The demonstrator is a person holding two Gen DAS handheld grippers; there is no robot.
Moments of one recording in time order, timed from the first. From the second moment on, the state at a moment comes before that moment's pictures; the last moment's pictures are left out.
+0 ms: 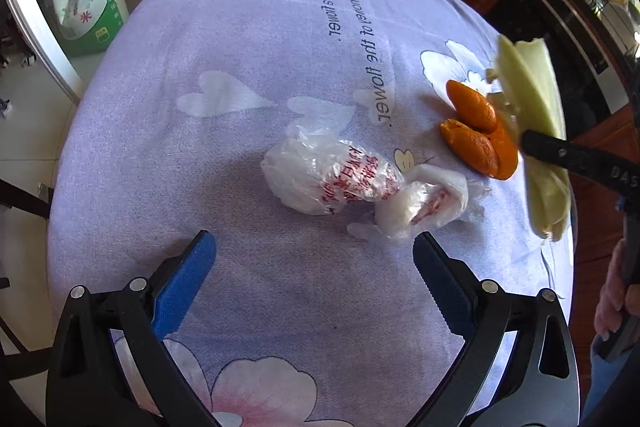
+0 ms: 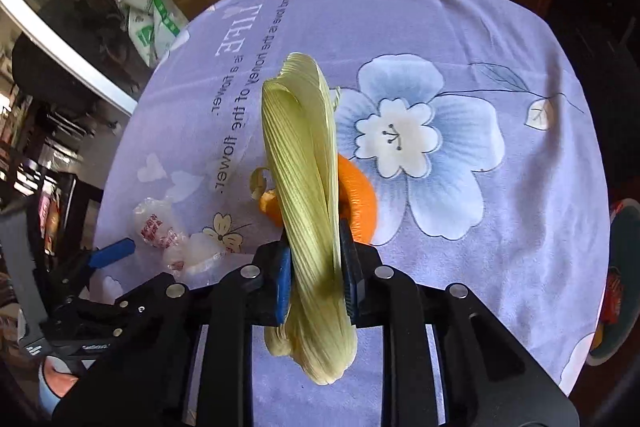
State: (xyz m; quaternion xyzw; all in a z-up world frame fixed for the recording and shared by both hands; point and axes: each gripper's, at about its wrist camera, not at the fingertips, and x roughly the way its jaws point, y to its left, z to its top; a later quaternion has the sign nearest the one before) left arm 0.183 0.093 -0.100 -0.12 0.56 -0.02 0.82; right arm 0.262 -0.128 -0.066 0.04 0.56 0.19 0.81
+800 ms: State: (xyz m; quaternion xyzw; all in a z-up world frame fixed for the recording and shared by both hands) left arm 0.234 0.023 -0.095 -0.12 0.54 -0.02 0.83; right arm 0.258 -0.238 -0.095 0.15 0.57 0.15 0.79
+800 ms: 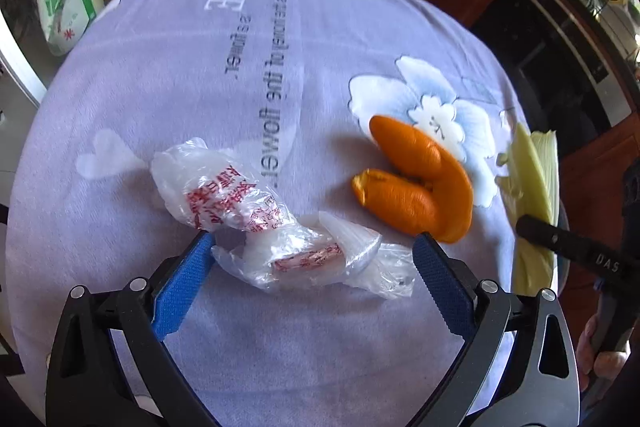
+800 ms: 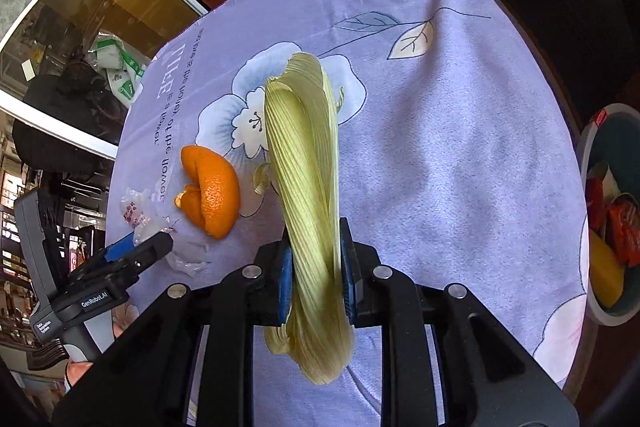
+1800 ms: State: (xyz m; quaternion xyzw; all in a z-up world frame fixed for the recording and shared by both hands) left arm 0.286 -0.068 -0.105 -0.08 0.56 -0.02 0.82; right arm 0.251 -0.316 -0.108 0.23 0.55 0.15 0.79
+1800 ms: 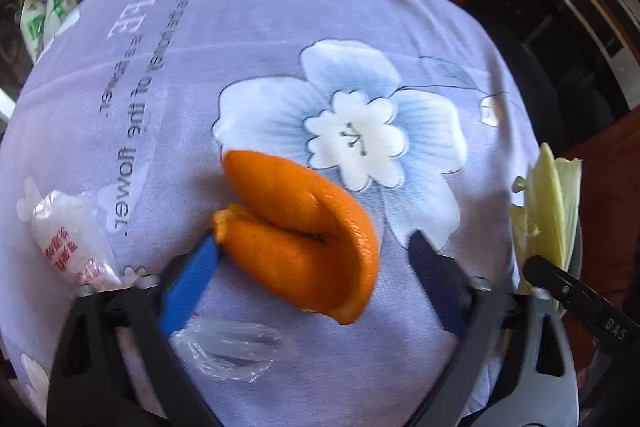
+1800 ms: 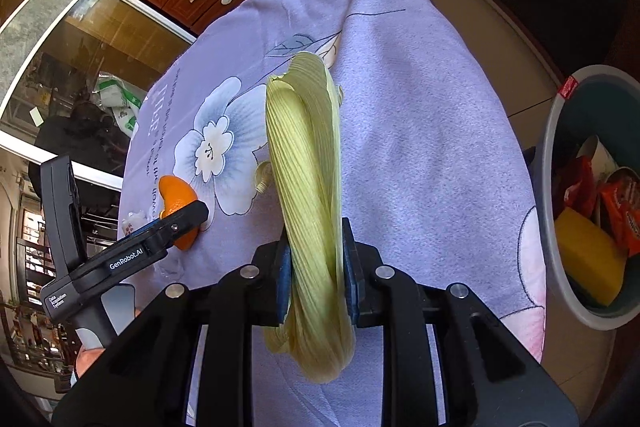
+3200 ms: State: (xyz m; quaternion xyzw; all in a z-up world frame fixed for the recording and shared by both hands) left arm 0.206 -0.324 -0.026 0.14 0.48 -0.27 0.82; right arm 0.153 -0.522 -0.054 0.32 0.44 0.03 0.83
